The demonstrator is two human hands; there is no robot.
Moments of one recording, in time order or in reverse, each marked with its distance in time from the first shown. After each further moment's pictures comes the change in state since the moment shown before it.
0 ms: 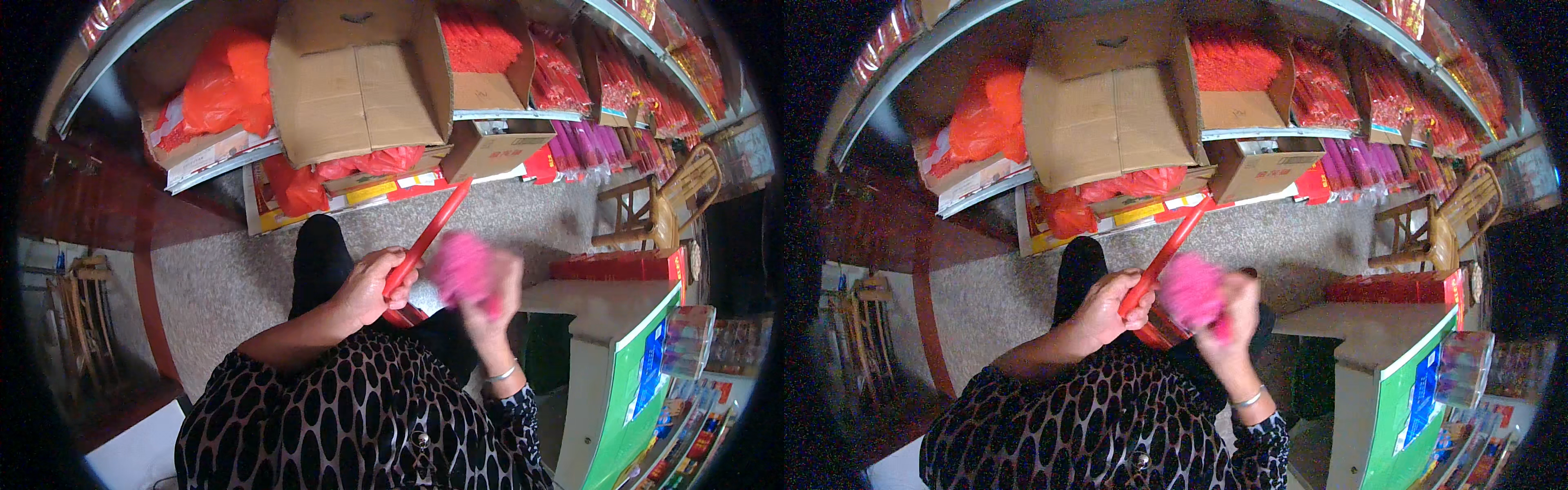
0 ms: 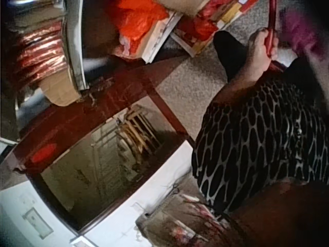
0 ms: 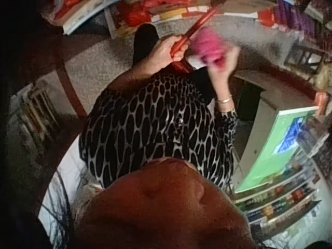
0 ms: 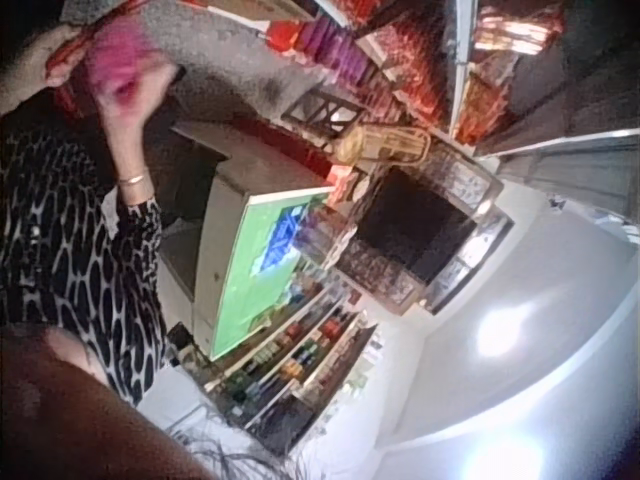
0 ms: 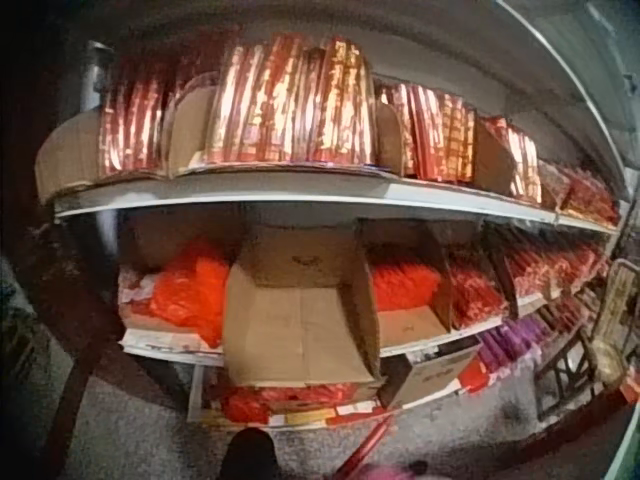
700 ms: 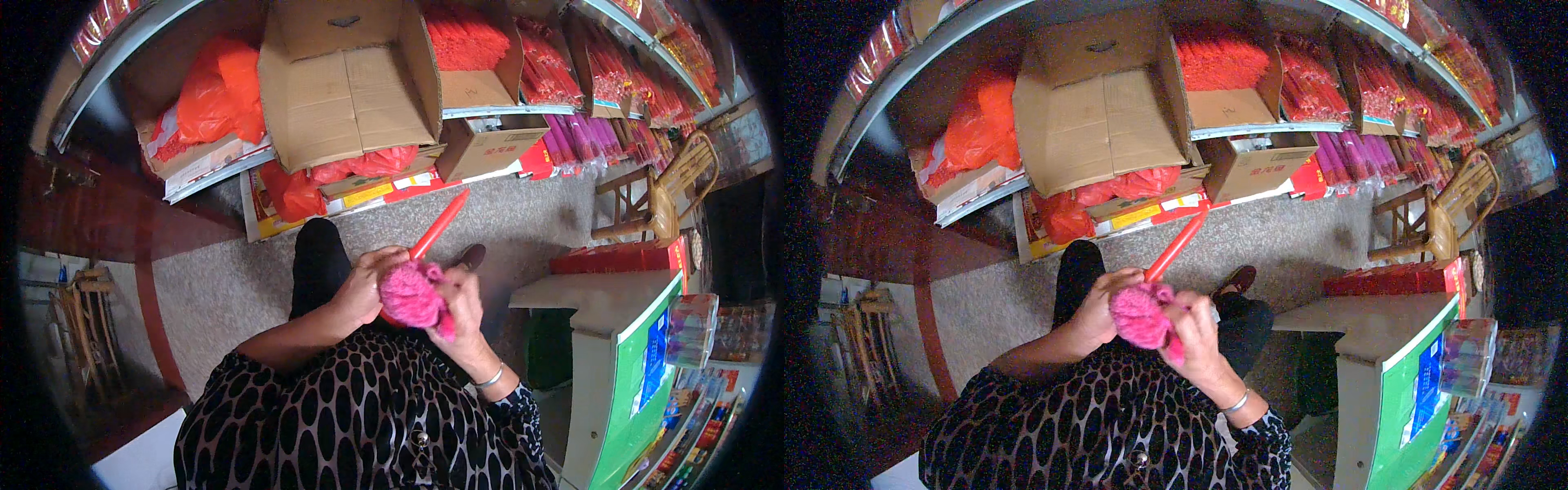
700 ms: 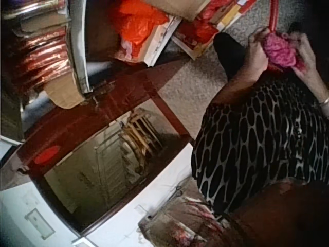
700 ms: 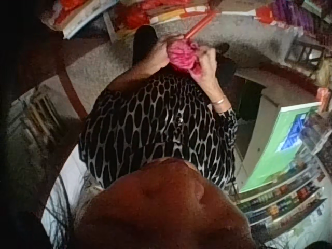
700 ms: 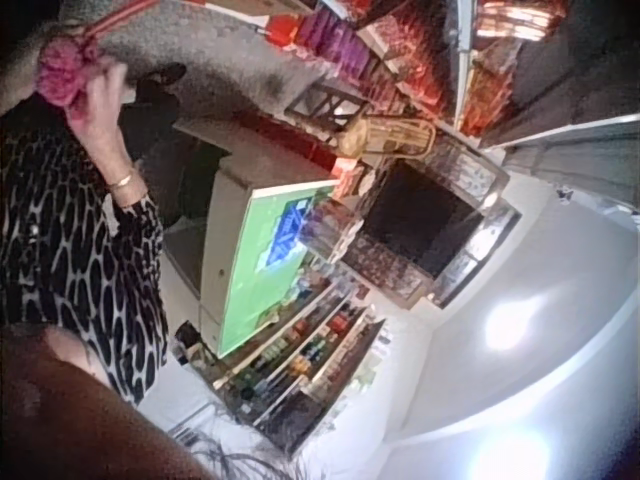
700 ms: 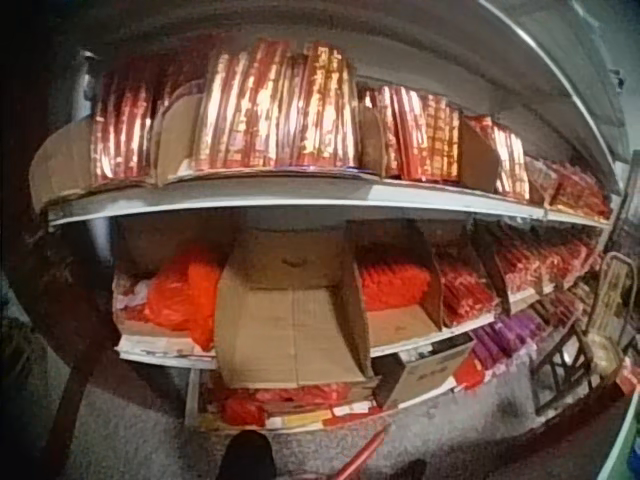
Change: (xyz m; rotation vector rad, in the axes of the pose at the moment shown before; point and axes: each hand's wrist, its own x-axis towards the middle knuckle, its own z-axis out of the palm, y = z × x) left_hand 0.009 -0.009 0.015 0.131 0.180 0.204; right_hand -0.024 -0.015 0.018 0.046 -0.148 -0.113
